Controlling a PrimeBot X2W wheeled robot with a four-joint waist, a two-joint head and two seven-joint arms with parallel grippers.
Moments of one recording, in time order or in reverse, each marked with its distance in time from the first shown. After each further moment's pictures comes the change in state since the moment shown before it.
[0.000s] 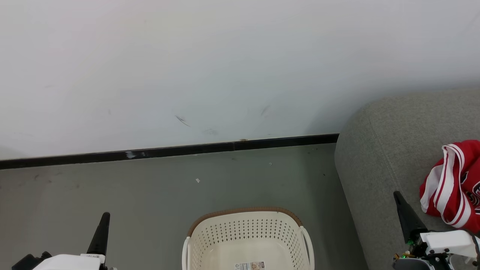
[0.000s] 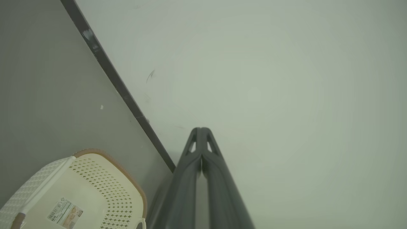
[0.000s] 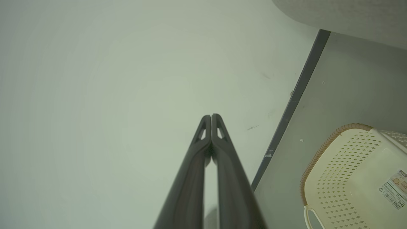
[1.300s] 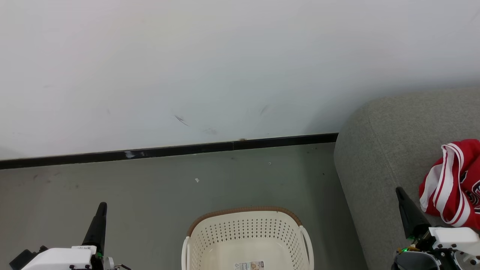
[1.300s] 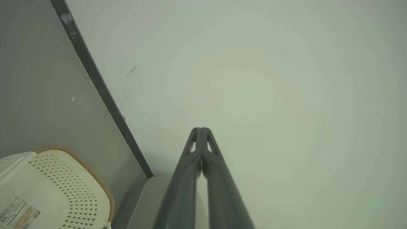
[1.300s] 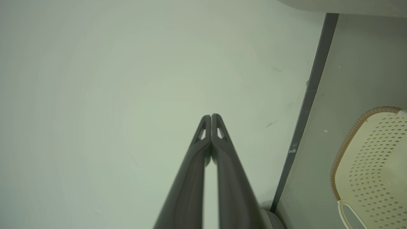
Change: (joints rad) left arm -0.037 -0.004 0.025 0.012 -0.150 -0.029 0.038; right arm -0.027 -0.010 -0.002 0.028 0.194 0.000 0.029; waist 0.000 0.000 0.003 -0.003
